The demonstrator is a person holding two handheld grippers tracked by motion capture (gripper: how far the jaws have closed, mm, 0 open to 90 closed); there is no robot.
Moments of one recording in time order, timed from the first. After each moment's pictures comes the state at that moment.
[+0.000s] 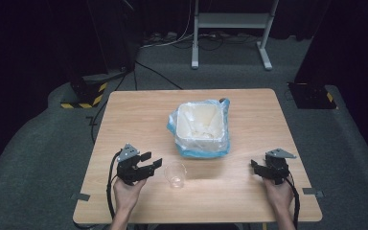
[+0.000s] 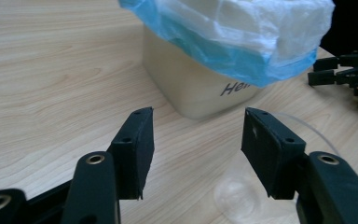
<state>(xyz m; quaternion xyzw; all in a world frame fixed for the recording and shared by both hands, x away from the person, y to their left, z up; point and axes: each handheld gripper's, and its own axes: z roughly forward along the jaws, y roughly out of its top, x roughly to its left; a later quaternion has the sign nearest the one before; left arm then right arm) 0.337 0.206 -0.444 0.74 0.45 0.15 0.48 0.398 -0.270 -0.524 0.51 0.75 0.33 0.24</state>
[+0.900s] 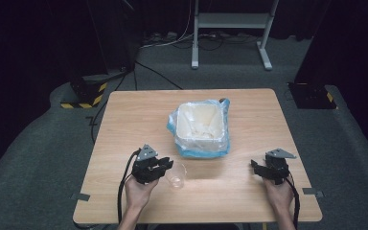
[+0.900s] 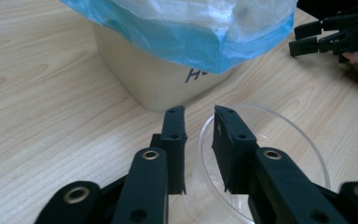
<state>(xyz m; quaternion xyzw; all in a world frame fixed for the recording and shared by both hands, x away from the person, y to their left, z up) 0.346 0.167 -0.450 0.79 0.41 0.12 0.44 0.397 -0.270 -0.524 0.51 0.75 0.33 0.24</state>
